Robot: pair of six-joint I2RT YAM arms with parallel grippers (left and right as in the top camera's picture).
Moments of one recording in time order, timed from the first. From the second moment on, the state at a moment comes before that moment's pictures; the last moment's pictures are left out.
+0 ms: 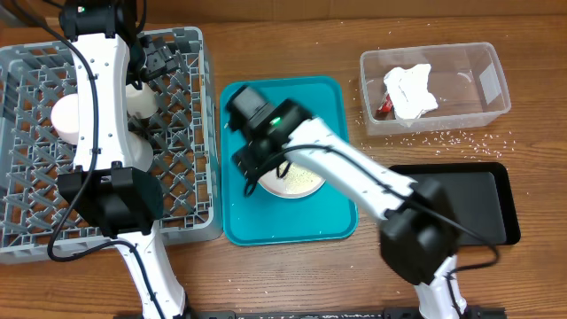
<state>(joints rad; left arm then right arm) 0.09 2.21 2.43 -1.52 -0.14 -0.45 0.82 2.13 1.86 -1.05 -0.07 0.16</state>
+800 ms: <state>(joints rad) 0.09 2.21 2.43 -1.53 -0.13 -0.45 0.86 2.30 1.85 -0.92 -0.01 0.39</state>
